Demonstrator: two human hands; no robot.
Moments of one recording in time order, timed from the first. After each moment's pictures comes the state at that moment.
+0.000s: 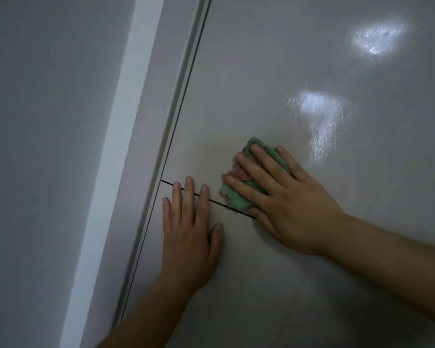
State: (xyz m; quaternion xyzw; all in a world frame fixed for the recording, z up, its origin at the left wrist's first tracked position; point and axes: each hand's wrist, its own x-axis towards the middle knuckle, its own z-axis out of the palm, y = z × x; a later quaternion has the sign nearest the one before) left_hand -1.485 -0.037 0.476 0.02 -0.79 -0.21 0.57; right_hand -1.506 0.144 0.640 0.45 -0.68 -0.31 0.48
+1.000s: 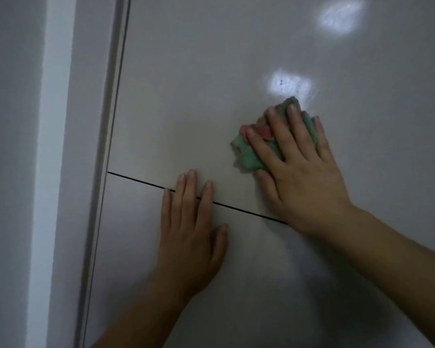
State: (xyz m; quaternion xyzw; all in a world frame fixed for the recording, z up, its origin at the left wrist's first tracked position) left_hand -1.475 0.029 0.488 -0.06 -0.79 -0.14 0.60; right_hand -1.504 0.211 0.643 0.32 -0.74 -0.15 0.58
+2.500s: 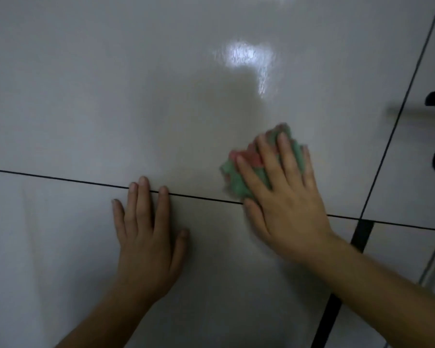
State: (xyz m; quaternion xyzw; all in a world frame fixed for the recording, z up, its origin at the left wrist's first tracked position) left_hand -1.479 0.180 0.473 -0.07 -0.81 -0.13 0.57; right_hand -1.498 0.421 0.582 0.29 -0.77 -0.11 0.56
